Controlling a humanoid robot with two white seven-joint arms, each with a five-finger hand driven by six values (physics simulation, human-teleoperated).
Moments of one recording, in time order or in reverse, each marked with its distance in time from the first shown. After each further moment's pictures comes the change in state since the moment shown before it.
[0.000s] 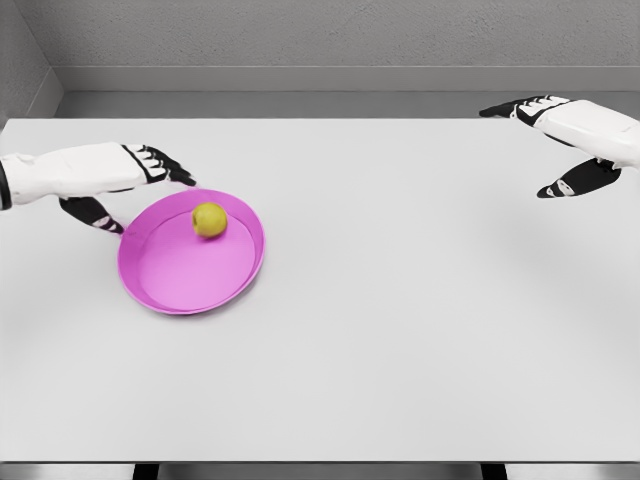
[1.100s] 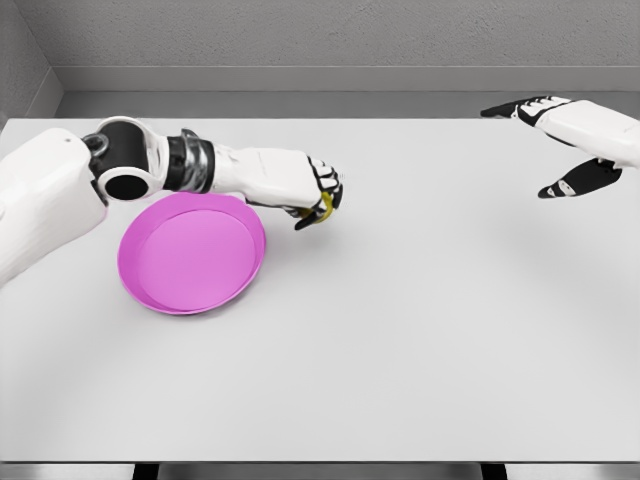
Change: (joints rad) left arm -0.295 -0.400 -0.363 0.072 -0.219 -0.003 0.028; right arm 0.000 0.000 0.000 0.007 0.001 0.000 0.000
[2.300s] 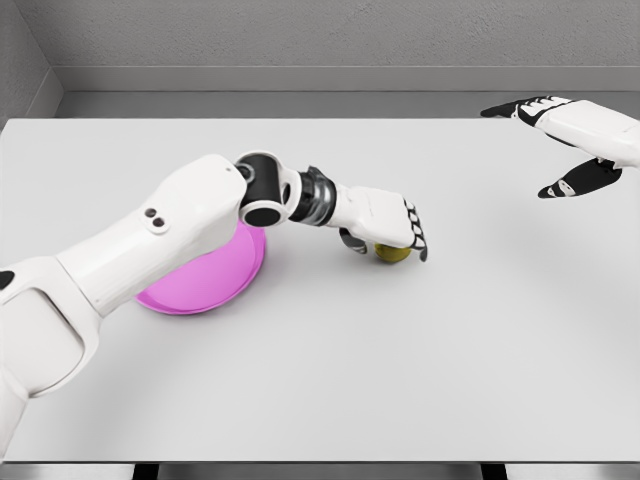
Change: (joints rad) left arm -0.034 -0.408 -0.116 0.303 -0.214 0.004 0.059; right arm 0.000 0.000 0.000 0.000 0.000 0.000 0.000
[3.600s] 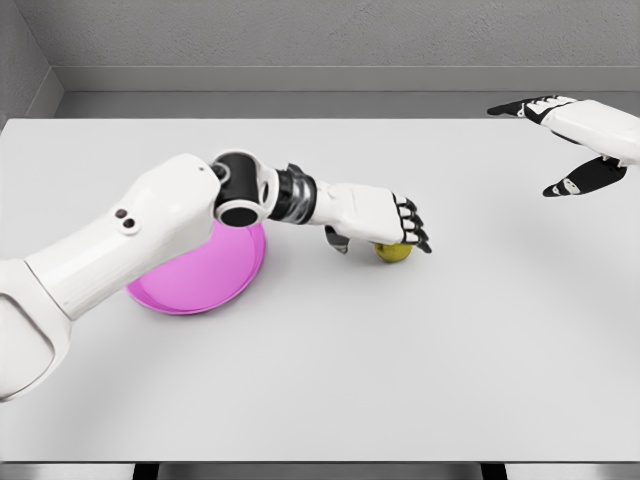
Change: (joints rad) left arm 0.012 0.083 -0.001 -0.092 0.036 0.000 0.049; right arm -0.005 0.002 -0.001 0.027 0.000 0.000 0.000
